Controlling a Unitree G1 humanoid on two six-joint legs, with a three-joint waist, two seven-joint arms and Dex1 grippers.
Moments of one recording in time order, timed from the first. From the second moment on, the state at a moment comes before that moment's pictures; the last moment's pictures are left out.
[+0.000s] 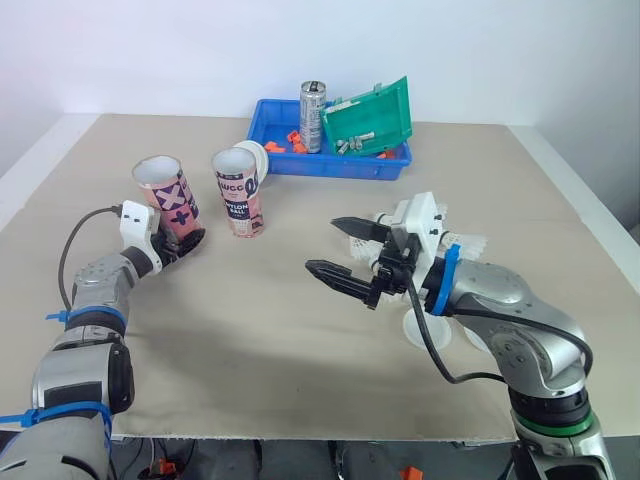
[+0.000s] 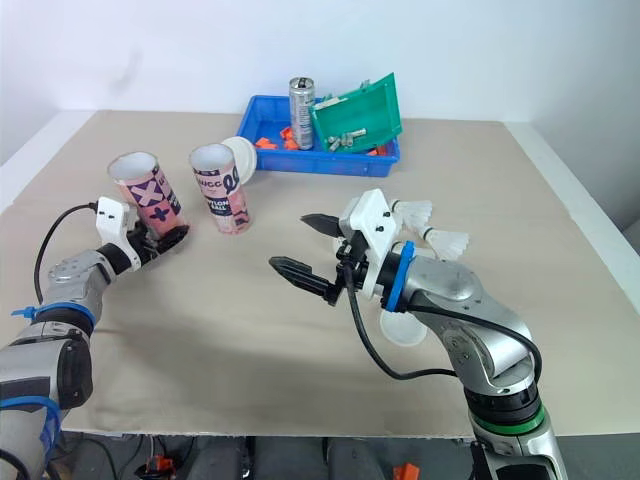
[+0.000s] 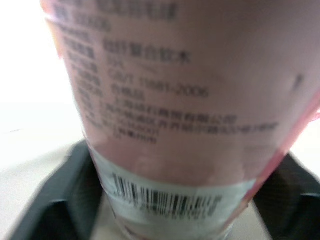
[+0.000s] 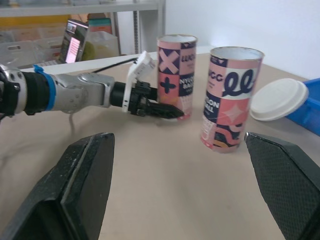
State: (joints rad) left arm -0.87 0.56 0.25 1.25 -0.17 -0.25 -0.83; right arm -0.45 -0.50 0.04 -0.55 0.62 0.72 0.63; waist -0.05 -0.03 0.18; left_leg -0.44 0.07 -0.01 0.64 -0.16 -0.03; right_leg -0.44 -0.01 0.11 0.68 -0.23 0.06
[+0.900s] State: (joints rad) left arm -0.51 0.93 0.03 0.36 -0.24 0.23 -1.47; right arm 0.02 -0.72 -0.29 -0.72 0.84 0.83 0.64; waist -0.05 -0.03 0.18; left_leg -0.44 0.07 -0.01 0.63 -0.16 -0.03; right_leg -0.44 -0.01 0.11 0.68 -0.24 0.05
